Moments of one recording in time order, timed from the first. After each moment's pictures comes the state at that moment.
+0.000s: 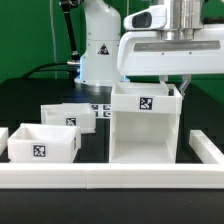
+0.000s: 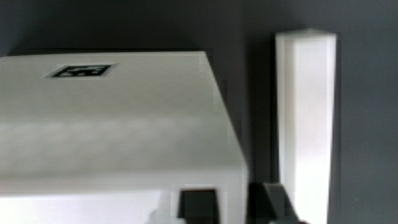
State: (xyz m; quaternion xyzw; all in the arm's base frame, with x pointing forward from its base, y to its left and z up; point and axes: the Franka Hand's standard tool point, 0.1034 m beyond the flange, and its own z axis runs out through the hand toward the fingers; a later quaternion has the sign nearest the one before) arm 0.541 0.099 0.096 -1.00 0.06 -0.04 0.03
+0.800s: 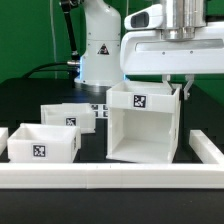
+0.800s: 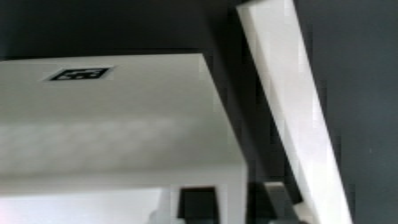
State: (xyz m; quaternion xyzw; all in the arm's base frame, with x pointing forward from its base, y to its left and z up) arm 0.547 0.104 0.099 -0.98 0.21 -0.03 0.05
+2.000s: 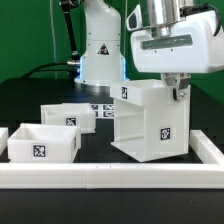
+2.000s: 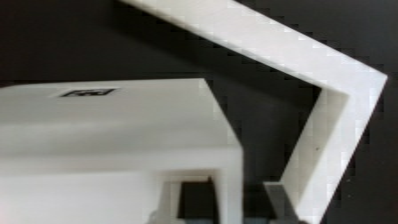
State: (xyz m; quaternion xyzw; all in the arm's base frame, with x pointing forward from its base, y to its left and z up) arm 0.569 0.096 0.107 -0.82 0.56 0.00 0.11
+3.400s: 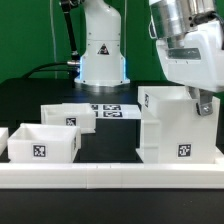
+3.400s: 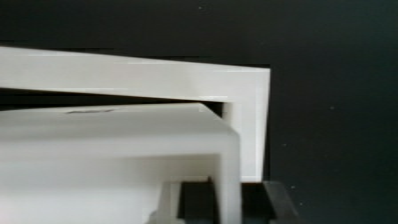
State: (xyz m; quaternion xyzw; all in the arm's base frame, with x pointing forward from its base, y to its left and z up) arm 0.638 0.118 0.103 -0.73 0.67 0.04 0.14
